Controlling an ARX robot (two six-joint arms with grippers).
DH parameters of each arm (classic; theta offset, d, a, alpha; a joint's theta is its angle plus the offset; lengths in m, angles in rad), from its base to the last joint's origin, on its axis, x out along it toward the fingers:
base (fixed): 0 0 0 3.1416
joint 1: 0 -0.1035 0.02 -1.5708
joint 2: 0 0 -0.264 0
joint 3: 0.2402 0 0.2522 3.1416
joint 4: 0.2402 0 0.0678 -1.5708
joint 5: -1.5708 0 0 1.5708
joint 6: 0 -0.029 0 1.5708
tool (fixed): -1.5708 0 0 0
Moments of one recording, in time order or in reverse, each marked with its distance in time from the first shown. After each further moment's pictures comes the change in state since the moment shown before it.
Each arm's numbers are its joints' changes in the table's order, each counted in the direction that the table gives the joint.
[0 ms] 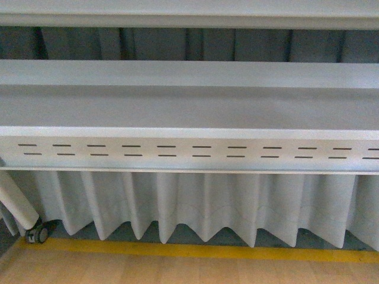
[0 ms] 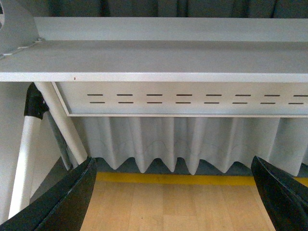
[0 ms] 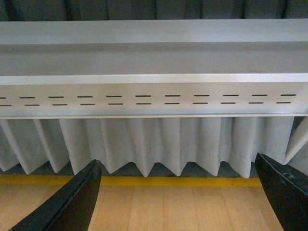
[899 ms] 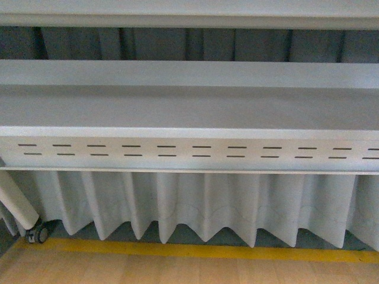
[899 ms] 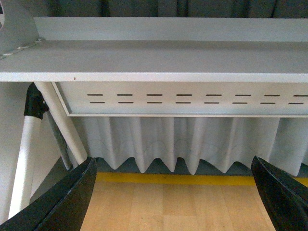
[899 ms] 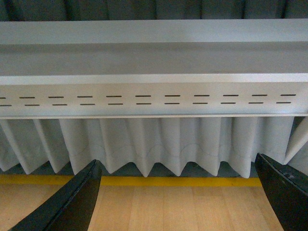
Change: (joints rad) left arm 0.000 0.000 0.000 0.000 0.000 0.000; right arm 0.000 0.000 0.000 0.000 0.000 0.000
